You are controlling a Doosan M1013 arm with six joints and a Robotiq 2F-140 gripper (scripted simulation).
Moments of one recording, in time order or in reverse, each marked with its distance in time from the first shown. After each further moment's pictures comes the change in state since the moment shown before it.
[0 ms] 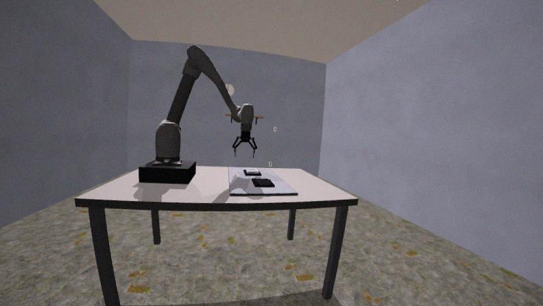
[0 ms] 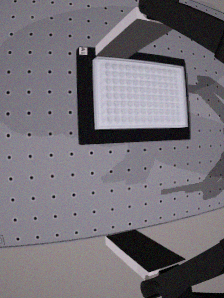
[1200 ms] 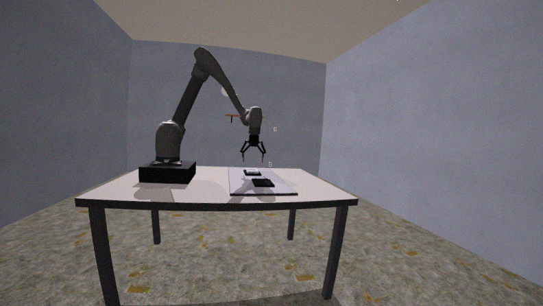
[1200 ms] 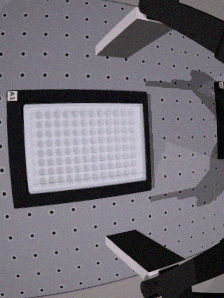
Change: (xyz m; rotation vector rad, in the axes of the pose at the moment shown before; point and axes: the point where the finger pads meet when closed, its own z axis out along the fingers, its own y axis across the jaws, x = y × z) arm -0.082 0.059 0.023 -0.009 -0.025 0.009
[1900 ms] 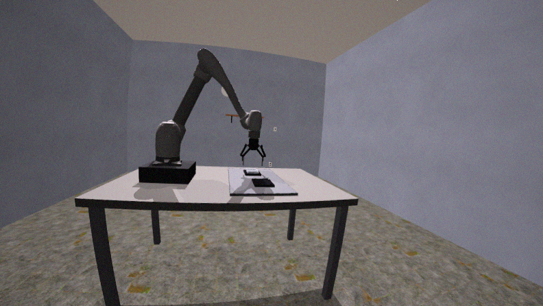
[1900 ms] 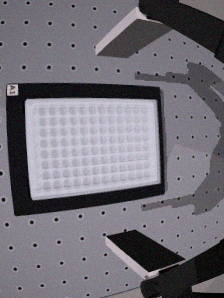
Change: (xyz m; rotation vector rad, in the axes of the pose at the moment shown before) arm 0.000 0.000 0.028 0.000 0.000 0.000
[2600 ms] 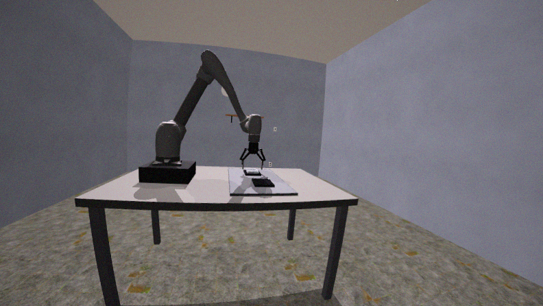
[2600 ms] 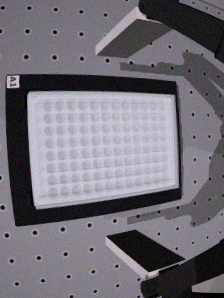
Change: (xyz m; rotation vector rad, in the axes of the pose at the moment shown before) arm 0.000 0.000 0.030 0.000 0.000 0.000
